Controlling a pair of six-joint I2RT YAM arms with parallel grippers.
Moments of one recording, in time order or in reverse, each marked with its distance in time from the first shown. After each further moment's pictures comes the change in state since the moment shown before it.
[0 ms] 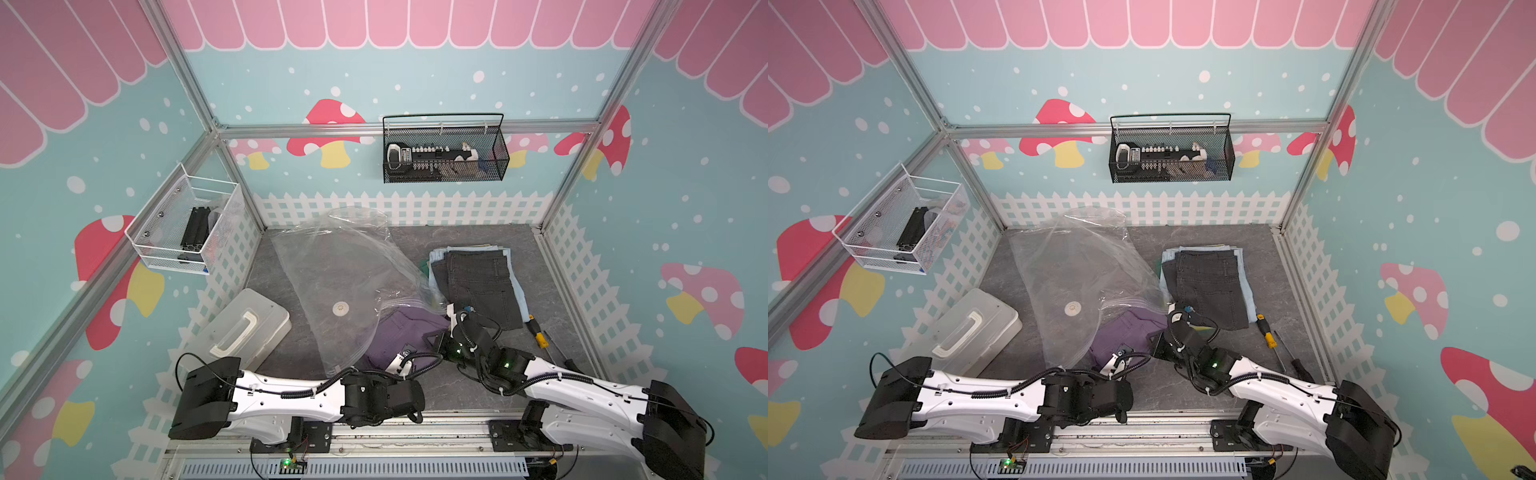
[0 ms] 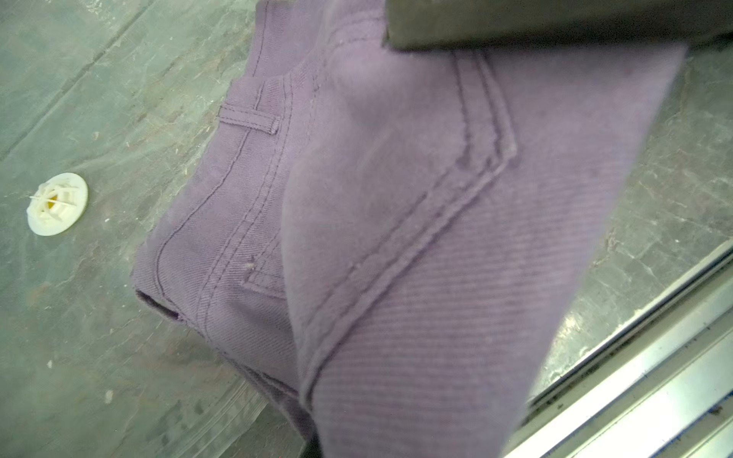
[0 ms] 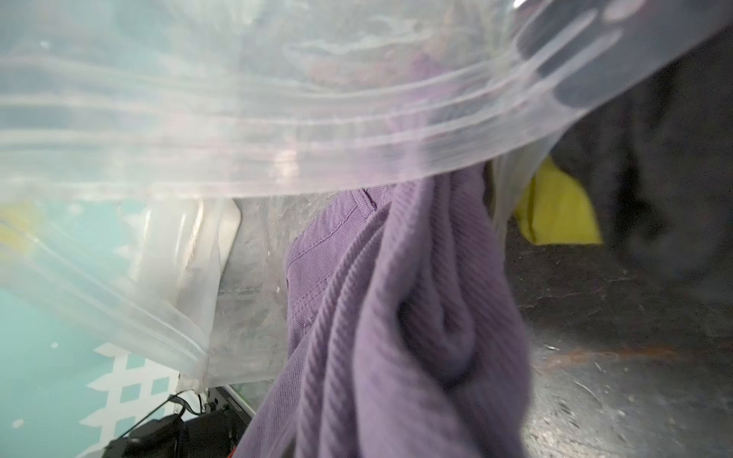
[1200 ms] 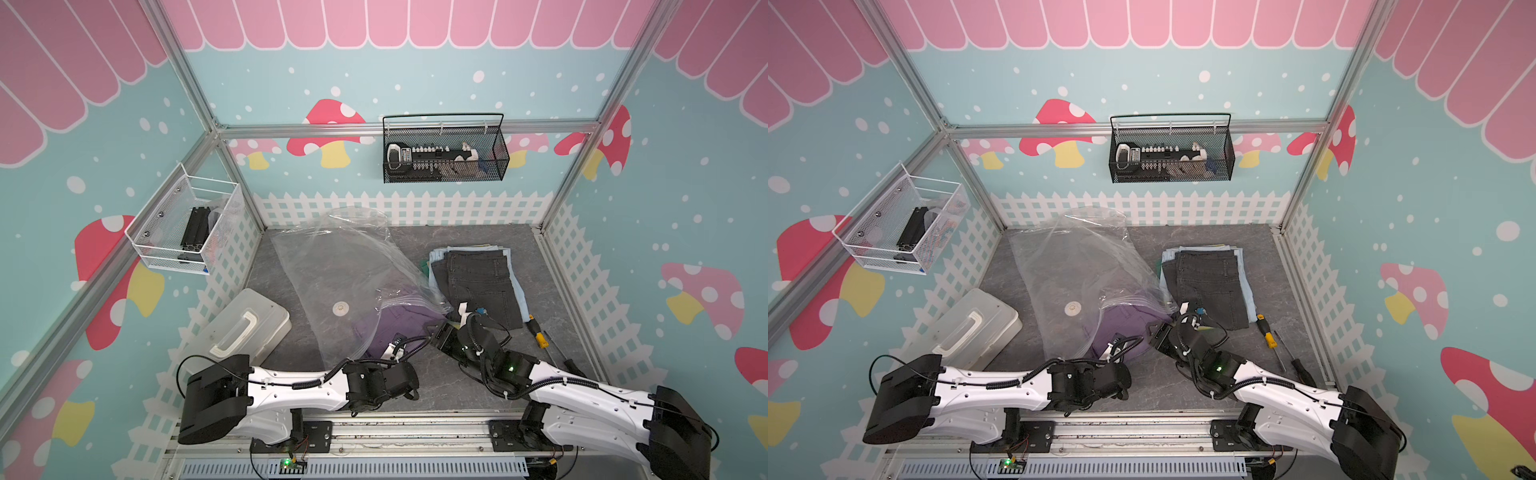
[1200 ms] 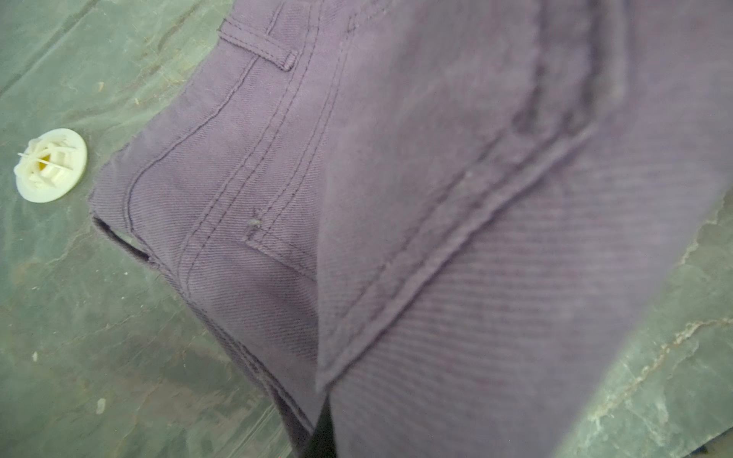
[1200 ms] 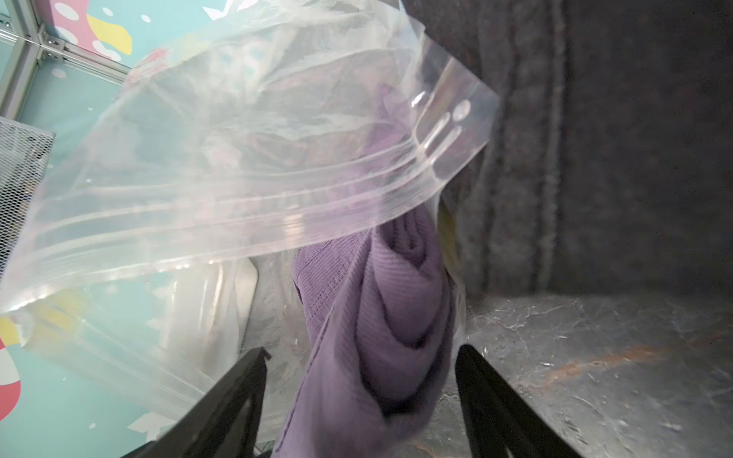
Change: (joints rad) left arm 0.155 0.042 -0.083 0.109 0.062 0.021; right arm -0.004 -0.026 -0.047 0.068 0.145 0.187
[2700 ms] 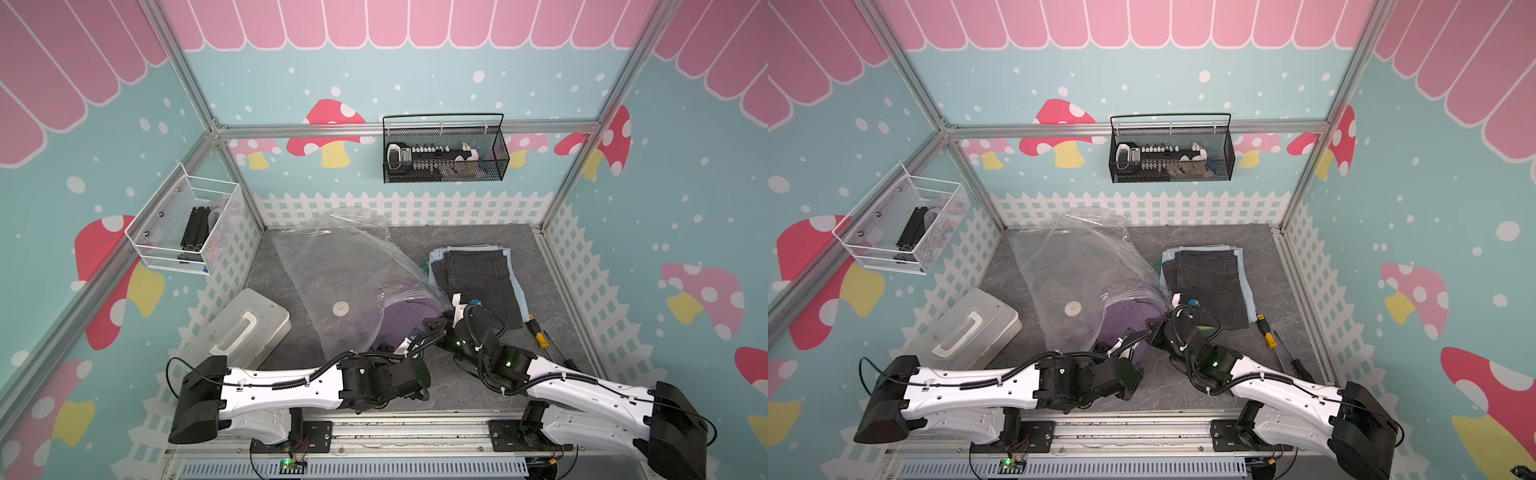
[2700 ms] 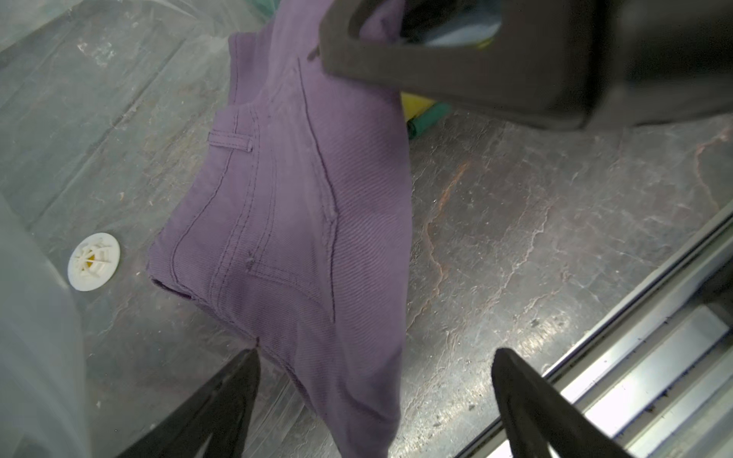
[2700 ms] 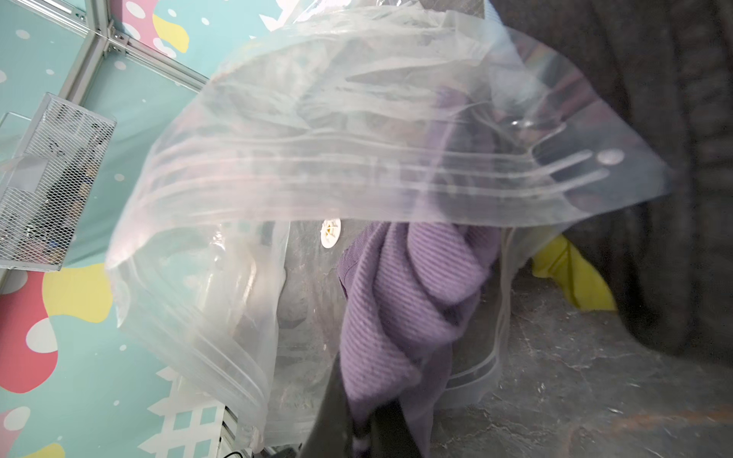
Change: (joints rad) left arm -0.068 -0.024 0.222 -0.169 0.003 0.117; right arm 0.021 0.009 0.078 0.020 0.011 -0.085
